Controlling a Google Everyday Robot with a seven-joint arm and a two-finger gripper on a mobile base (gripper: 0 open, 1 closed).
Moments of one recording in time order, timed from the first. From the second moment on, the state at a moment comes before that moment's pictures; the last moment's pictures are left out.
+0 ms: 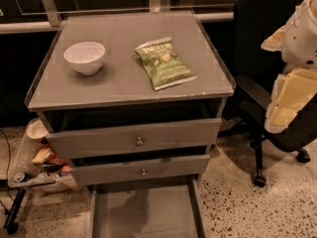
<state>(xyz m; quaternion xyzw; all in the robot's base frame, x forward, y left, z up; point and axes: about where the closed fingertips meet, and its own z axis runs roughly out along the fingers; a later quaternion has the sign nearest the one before) 0.438 -0.216 0.977 -0.60 0.78 -0.04 0.16</state>
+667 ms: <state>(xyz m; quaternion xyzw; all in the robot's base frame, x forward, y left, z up) 0.472 -0.205 0.979 -0.61 0.77 -0.04 0.17</state>
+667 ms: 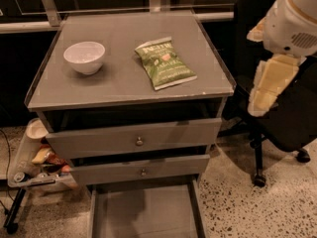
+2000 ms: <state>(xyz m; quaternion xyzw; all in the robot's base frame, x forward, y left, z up) 0.562 -0.169 0.951 -0.57 0.80 0.04 0.21</state>
